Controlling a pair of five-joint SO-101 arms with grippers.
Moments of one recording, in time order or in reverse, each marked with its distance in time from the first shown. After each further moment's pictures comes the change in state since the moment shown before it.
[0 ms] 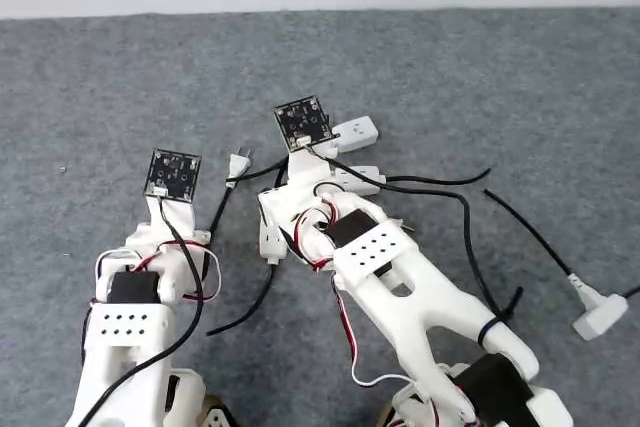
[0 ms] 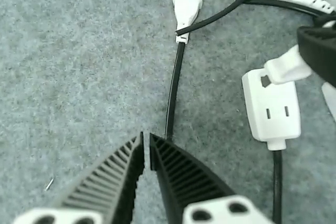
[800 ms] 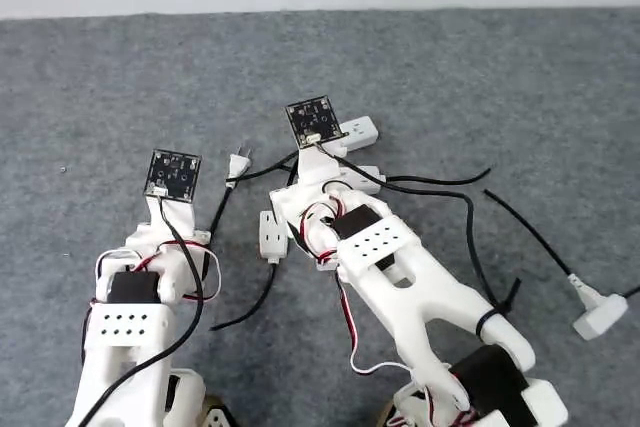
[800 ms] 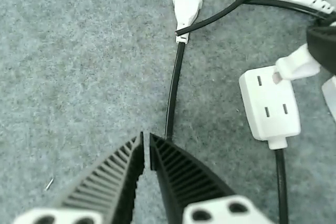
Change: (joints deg) left arm 0.0 0.0 0.0 0.0 0.0; right arm 2.5 2.7 0.0 0.0 0.0
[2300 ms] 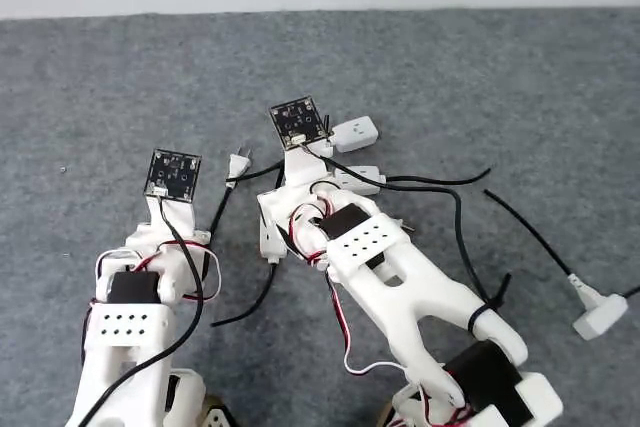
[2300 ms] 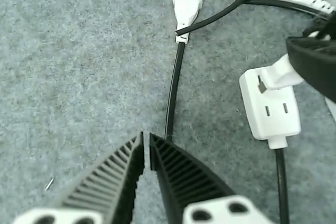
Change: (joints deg) left arm 0.0 0.0 0.0 0.0 0.0; right arm -2.5 1.8 -2.6 1.4 0.1
